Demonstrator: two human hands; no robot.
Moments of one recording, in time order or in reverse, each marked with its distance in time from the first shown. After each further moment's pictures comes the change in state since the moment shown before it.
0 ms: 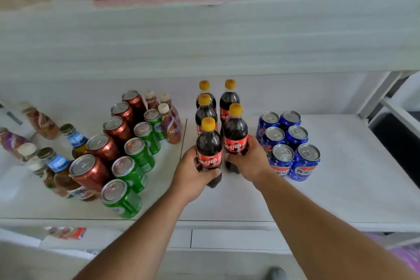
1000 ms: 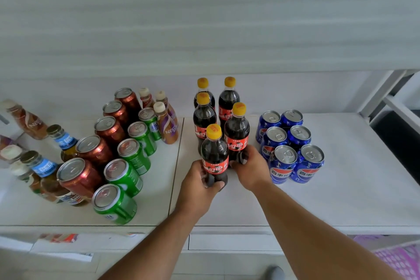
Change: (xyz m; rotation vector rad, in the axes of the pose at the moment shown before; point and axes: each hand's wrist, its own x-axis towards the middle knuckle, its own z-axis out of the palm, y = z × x) left_hand 0.001 -0.053 0.028 0.109 0.043 -0.026; right_hand 0.014 0.033 0.019 -0.194 0.077 0.059
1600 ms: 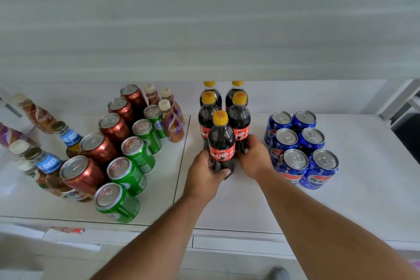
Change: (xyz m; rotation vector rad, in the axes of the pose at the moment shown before) left_hand 0.038 0.007 0.012 0.034 0.083 -0.012; right_hand 0.040 -0.015 0.002 0.041 -0.061 -0.043
